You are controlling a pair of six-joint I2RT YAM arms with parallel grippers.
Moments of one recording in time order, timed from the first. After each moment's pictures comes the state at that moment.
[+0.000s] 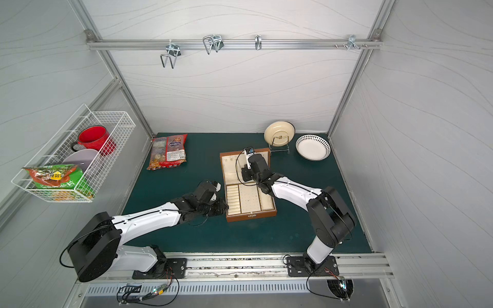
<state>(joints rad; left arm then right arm) -0.74 1.34 0.64 -0.20 0.18 -0.82 0.70 1.63 1.02 0.08 0.11 0.19</state>
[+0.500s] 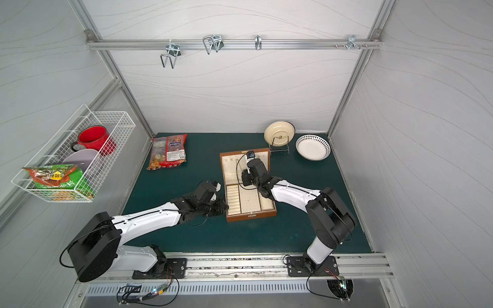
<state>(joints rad) -0.74 1.34 0.64 -0.20 0.18 -0.82 0.73 1.63 0.96 0.07 0.13 0.28</state>
